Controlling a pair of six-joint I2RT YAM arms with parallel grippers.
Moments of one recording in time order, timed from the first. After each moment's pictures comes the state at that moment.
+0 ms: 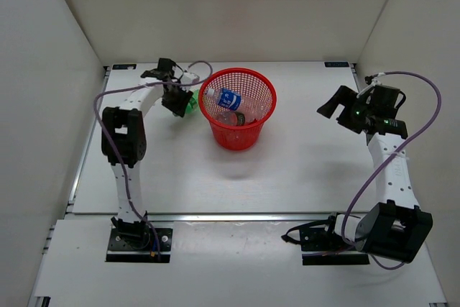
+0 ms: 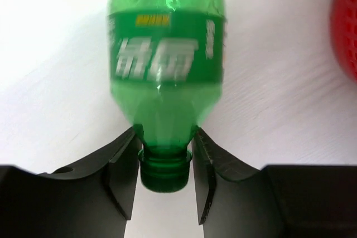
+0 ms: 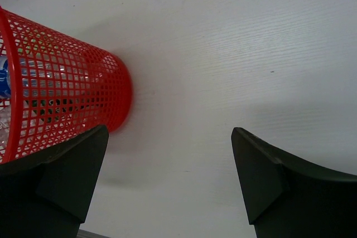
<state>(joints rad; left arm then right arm) -0.18 2.16 1.76 -0.80 0.22 0.49 -0.24 1.19 1.07 -0.55 -0.42 0.33</state>
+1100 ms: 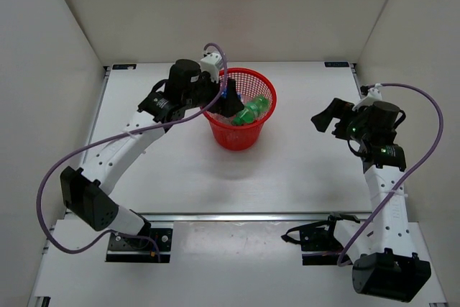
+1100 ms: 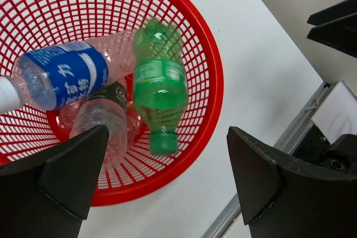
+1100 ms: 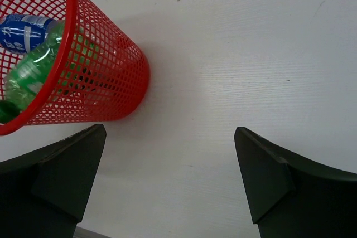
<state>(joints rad) -0.58 1.45 1.45 -0.43 0.29 -0.24 -0.17 0.90 0.92 -0.49 -0.43 0.27</state>
